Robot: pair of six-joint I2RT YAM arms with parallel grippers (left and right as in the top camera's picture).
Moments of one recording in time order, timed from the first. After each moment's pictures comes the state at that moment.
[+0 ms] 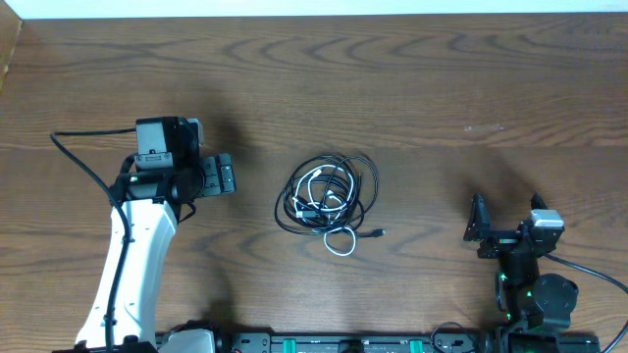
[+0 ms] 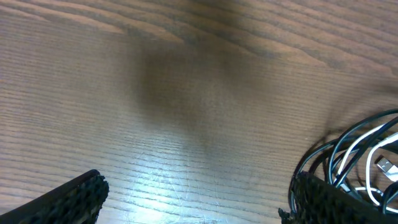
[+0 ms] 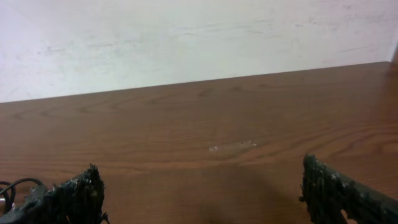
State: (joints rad) left arm 0.08 1.32 0.93 -0.71 0.09 -0.07; right arm -0.09 0.01 0.01 -0.06 -0.10 0.11
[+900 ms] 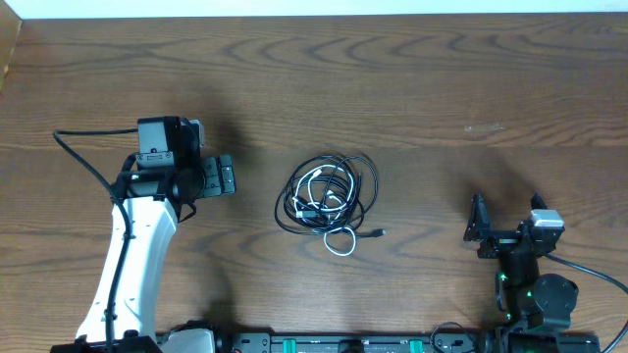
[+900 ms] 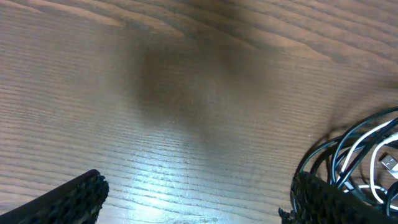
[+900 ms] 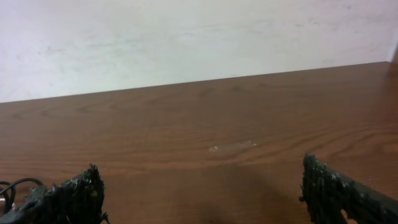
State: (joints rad) left arm 0.08 1.34 0.93 -0.71 0.09 -0.07; right arm -0.09 0.01 0.01 -0.06 -0.10 0.11
